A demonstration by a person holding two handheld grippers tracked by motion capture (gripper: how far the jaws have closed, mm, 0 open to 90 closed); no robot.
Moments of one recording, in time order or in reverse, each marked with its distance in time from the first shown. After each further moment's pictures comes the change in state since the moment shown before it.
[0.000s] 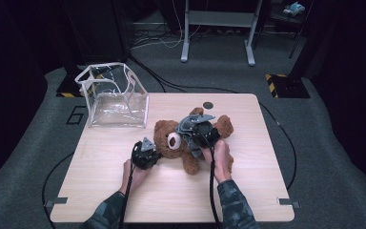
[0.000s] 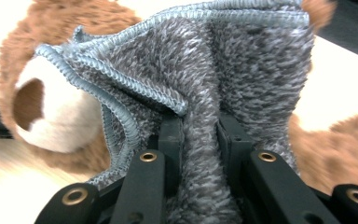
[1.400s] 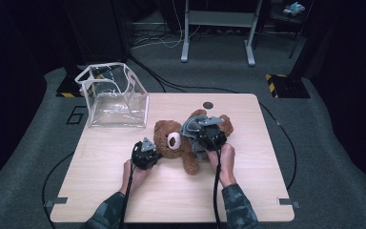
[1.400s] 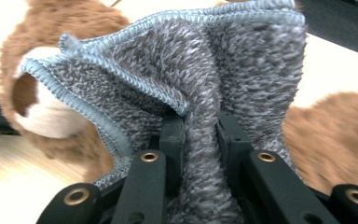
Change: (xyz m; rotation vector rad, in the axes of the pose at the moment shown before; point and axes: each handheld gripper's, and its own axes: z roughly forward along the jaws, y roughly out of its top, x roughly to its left) left arm -0.001 0.000 0.000 -0.007 0.005 0.006; right arm -0.014 -0.015 -0.015 -0.038 0.004 0.050
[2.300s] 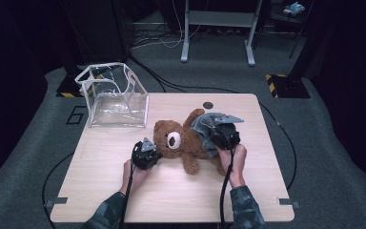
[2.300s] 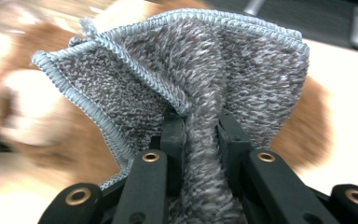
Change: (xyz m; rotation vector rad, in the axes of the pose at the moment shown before) left arm -0.001 0.000 0.000 -0.001 0.008 0.001; right arm -0.026 -0.005 -0.022 -0.068 0.005 0.089
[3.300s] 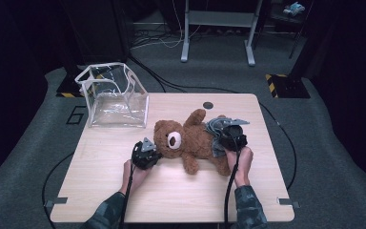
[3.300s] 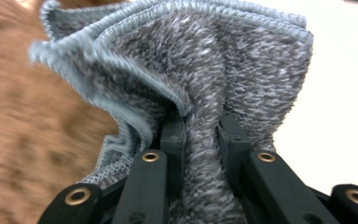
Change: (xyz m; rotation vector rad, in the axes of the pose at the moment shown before) left arm 0.000 0.000 0.000 0.000 -0.003 0.002; right arm -0.039 -0.029 0.024 0.107 -0.102 0.095
